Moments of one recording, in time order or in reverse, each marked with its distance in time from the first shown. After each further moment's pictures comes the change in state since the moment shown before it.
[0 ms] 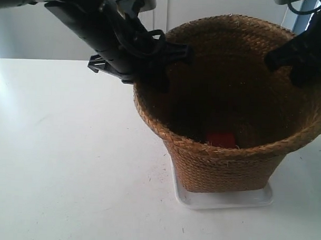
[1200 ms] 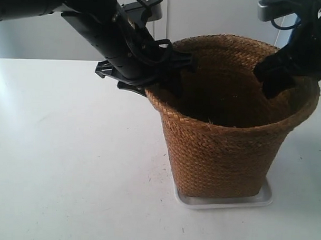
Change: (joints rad) left arm 0.000 0.064 -0.027 0.005 0.001 -0.010; right arm -0.022 0.092 -0.002 0.045 -0.052 -0.091
